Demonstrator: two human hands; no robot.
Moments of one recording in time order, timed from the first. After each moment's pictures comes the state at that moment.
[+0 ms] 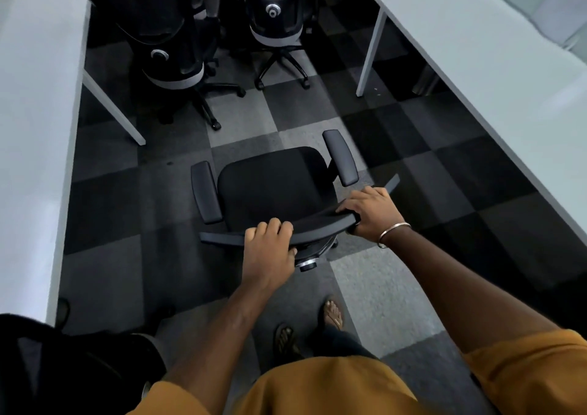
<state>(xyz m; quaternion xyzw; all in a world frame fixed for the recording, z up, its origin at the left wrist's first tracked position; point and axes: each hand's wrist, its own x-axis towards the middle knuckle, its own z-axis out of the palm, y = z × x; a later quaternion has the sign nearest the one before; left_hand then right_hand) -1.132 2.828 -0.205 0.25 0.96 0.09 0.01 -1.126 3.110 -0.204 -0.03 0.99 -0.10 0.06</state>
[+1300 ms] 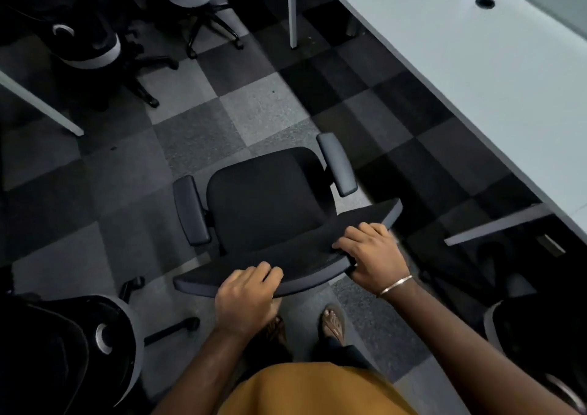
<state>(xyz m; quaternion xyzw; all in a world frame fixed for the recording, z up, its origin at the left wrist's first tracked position) -0.815 2.862 -0.229 0.44 0.90 0.05 -0.04 -0.728 3.142 -0.216 0.06 0.99 -0.12 0.03</state>
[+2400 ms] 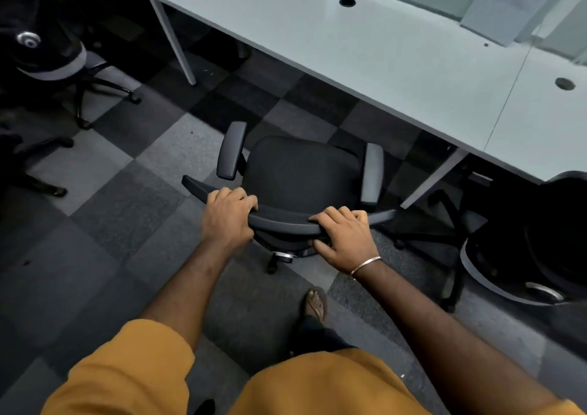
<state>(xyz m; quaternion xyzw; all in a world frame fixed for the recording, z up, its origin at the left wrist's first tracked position) -1.036 3.024 -0.206 0.56 0.83 -0.03 0.04 -0.780 3.132 -0.220 0.33 0.93 -0.12 -0.07</state>
